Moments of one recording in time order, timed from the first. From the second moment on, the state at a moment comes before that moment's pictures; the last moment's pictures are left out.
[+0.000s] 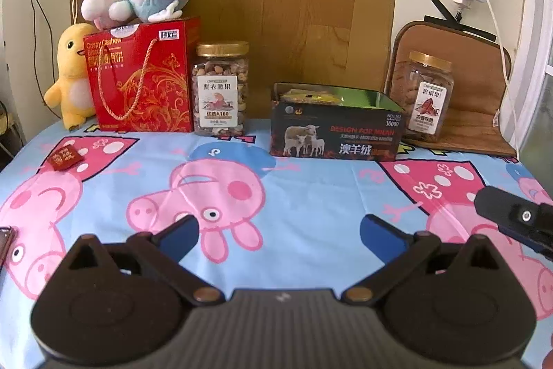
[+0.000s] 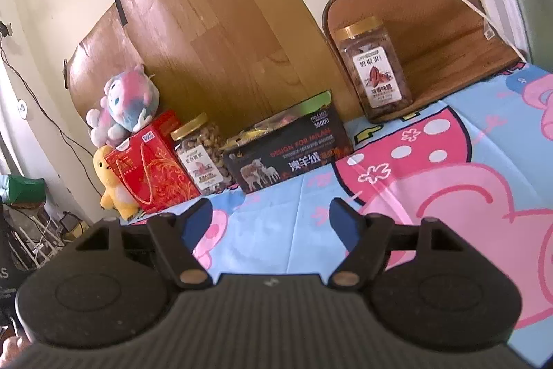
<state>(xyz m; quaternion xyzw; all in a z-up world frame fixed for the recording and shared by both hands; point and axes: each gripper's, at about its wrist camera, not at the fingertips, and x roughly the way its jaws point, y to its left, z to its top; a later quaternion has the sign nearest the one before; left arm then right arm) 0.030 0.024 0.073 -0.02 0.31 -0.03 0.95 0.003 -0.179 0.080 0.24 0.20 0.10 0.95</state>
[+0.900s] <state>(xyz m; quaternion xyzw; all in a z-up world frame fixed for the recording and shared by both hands) 0.006 0.003 0.074 0.02 0.32 -0.03 0.95 -0.022 -0.175 0.083 0.23 0.19 0.09 0.95</state>
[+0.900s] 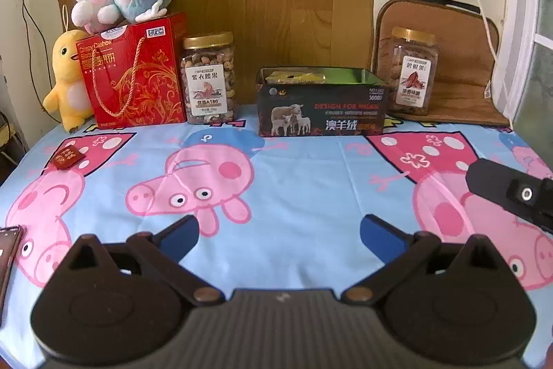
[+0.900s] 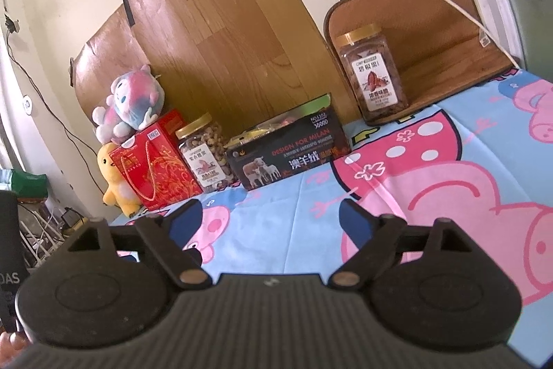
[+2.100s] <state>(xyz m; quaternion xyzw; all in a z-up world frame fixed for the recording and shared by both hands) -0.060 -0.013 0.071 0.03 0.34 -0.03 0.94 -0.092 -0.171 0.080 0.20 0.17 0.08 0.96</state>
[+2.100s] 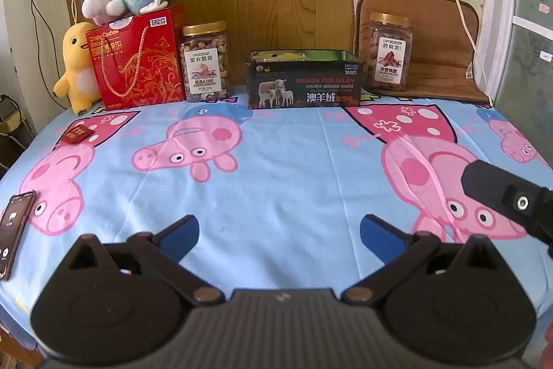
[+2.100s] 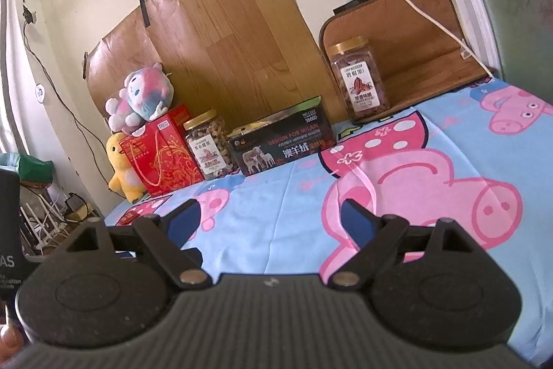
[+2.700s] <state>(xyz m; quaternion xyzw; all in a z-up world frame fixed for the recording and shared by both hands) -0.064 -0.015 0.063 0.03 0.35 -0.03 0.94 -0.100 -0.169 0.075 0.20 0.18 0.07 0.96</state>
